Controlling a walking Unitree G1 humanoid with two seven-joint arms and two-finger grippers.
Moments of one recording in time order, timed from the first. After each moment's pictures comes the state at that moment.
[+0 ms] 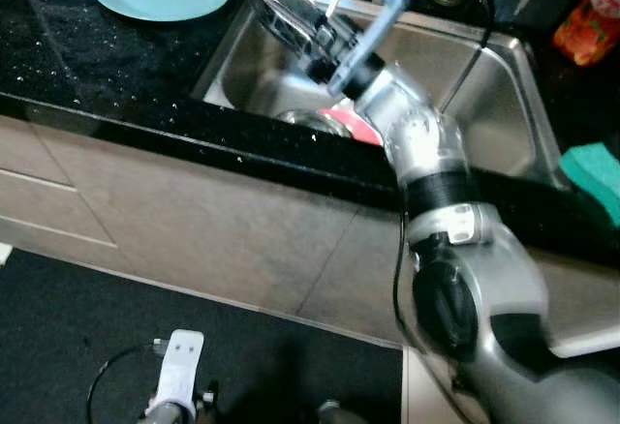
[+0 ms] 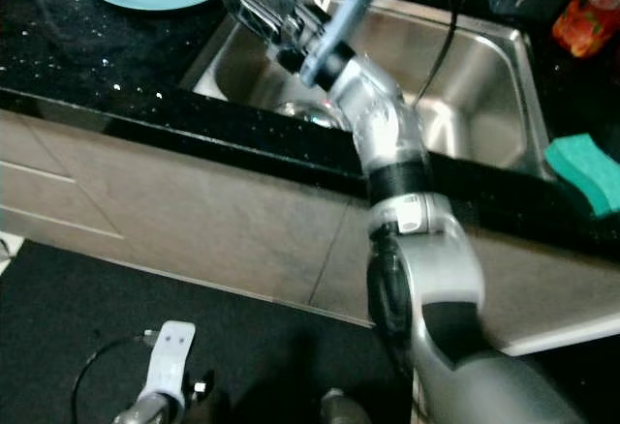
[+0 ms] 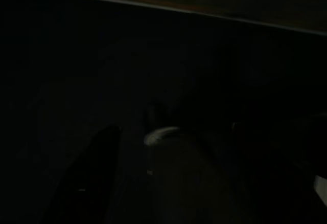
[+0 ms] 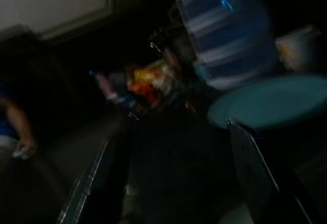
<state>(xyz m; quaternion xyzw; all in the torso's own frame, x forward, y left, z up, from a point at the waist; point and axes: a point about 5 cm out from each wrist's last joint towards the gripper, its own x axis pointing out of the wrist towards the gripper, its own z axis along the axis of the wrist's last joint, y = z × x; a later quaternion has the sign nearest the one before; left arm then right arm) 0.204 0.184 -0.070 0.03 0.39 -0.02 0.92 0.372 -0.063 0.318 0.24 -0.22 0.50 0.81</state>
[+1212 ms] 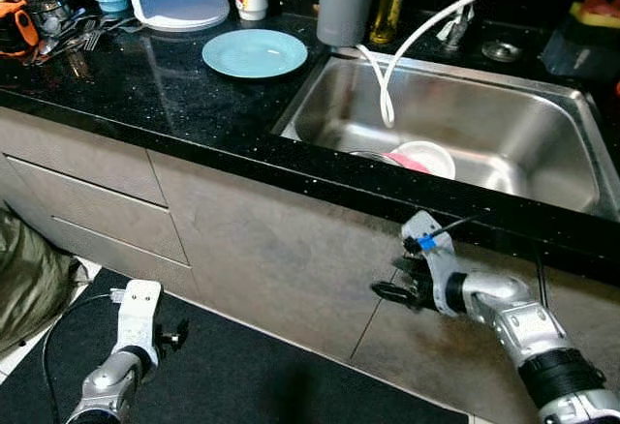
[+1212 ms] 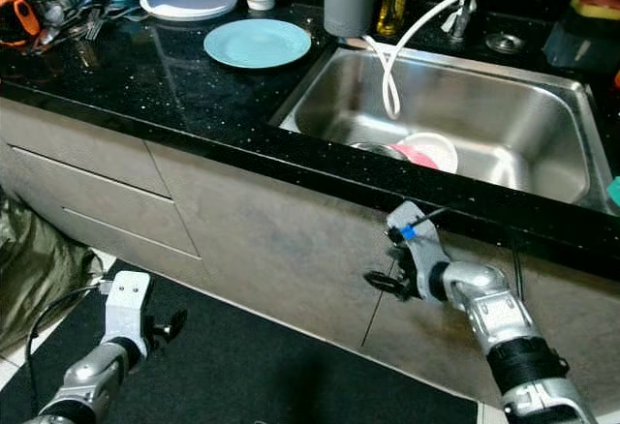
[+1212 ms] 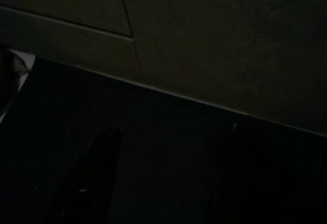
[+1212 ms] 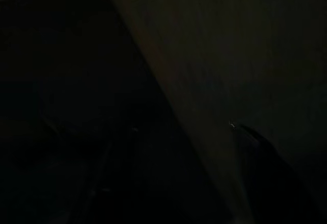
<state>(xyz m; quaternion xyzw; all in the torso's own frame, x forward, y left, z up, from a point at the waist) 0.253 0.244 -0.020 0.01 0.28 -0.02 0.96 0.303 -0.232 0.055 -0.17 0.31 0.27 0.90</state>
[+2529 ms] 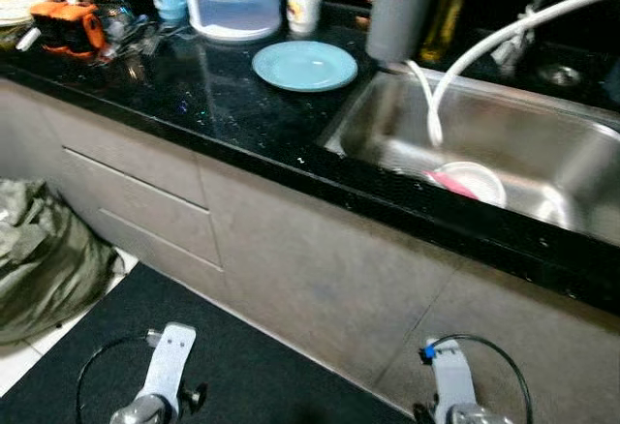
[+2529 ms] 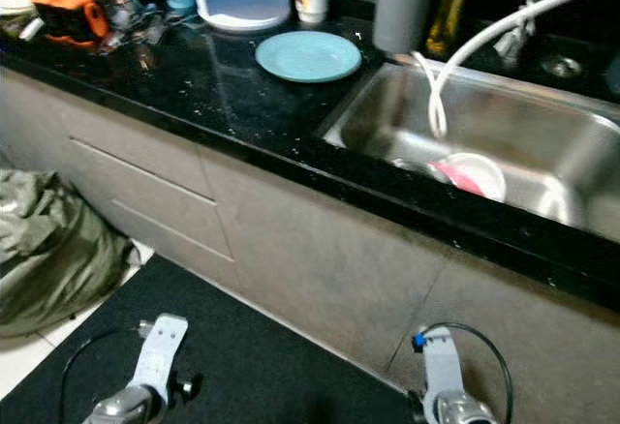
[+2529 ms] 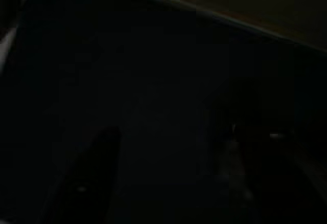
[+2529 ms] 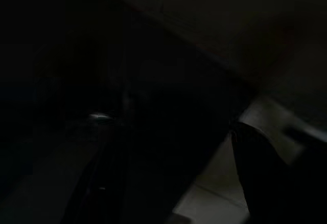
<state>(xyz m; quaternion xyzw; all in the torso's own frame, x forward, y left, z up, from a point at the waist) 0.208 0.222 -0.063 0.07 0.43 -0.04 0.90 0.207 -0.228 -0.066 -0.04 0.50 -0.02 0.86</state>
